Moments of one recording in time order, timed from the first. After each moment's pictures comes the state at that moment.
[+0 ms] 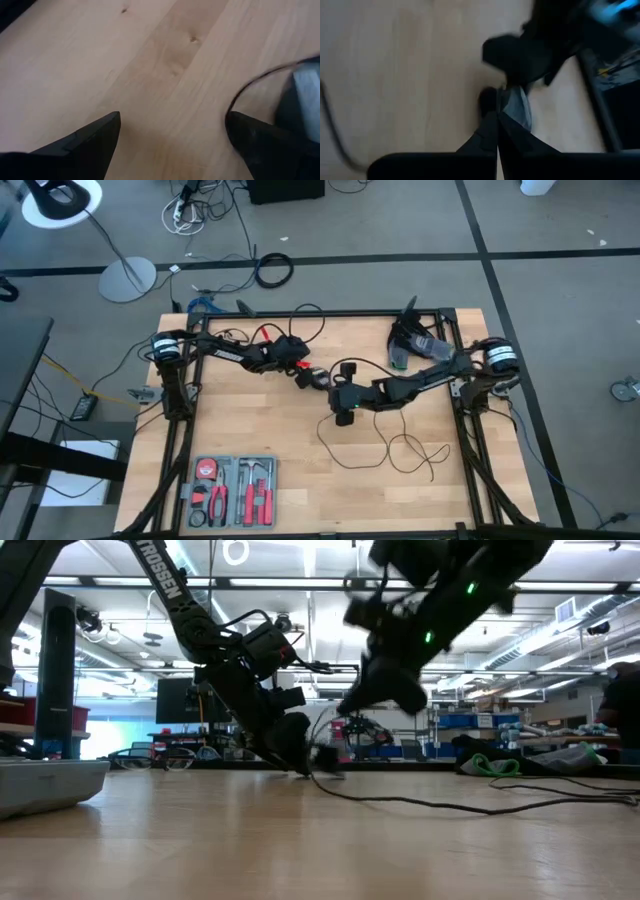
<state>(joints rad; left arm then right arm) 0.35 1.85 0.87 0.16 -0.16 -0.12 0.11 1.74 0.94 0.08 0.51 -0.27</state>
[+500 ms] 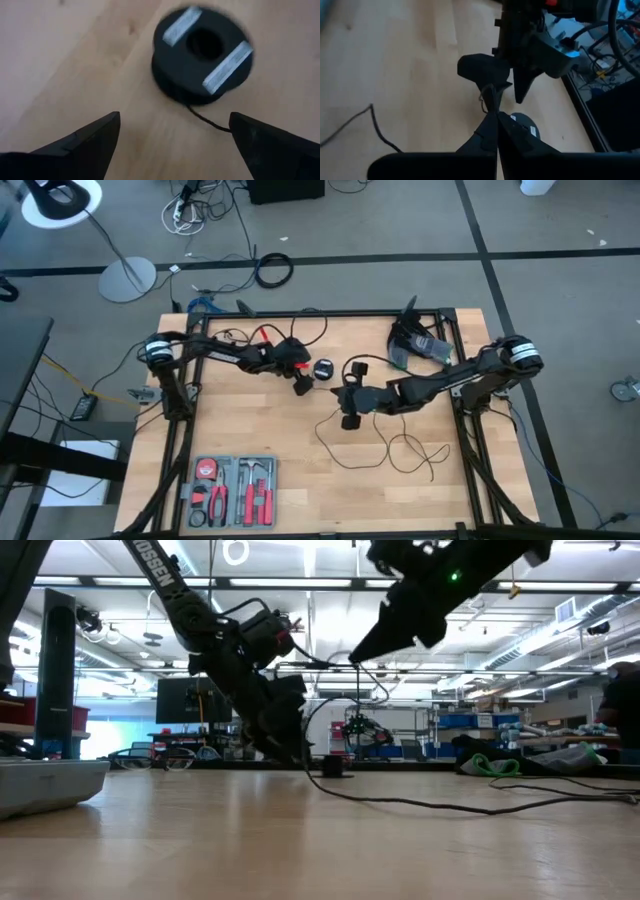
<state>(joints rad) 0.34 1.79 0.86 0.10 0.01 -0.14 0.20 1.56 0.94 -0.02 0.57 -0.13</state>
